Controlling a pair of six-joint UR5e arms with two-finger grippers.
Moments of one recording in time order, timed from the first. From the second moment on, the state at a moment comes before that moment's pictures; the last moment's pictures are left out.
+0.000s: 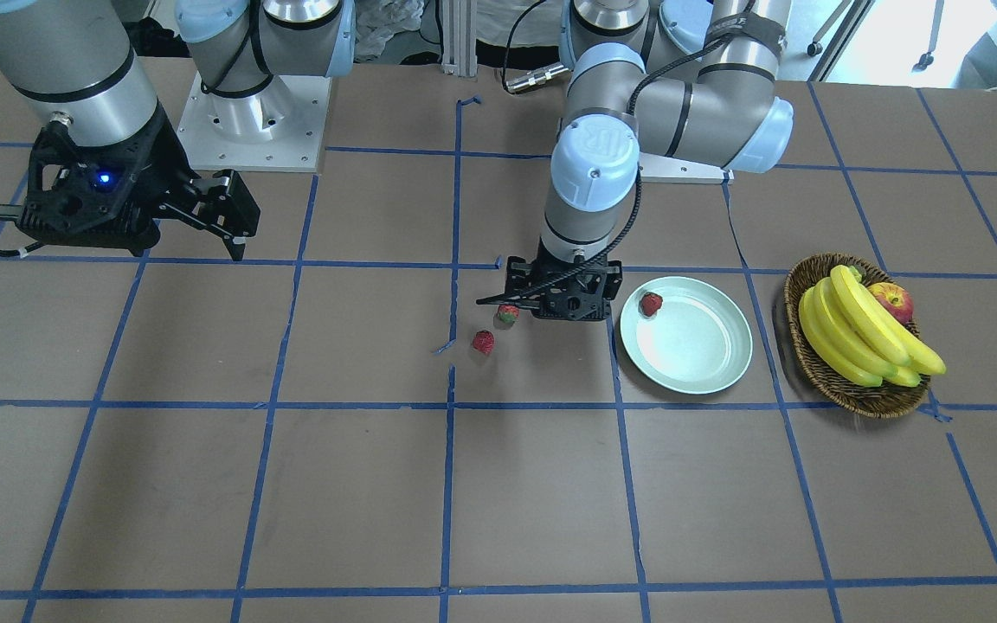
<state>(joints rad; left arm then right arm) -1.83 -1.77 -1.98 -1.06 1.57 -0.21 1.57 -1.50 1.52 -1.58 -1.59 0.02</state>
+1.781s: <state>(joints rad) -1.73 -1.81 -1.96 -1.02 1.61 0.00 1.57 -1.50 1.52 -1.59 -1.60 0.02</state>
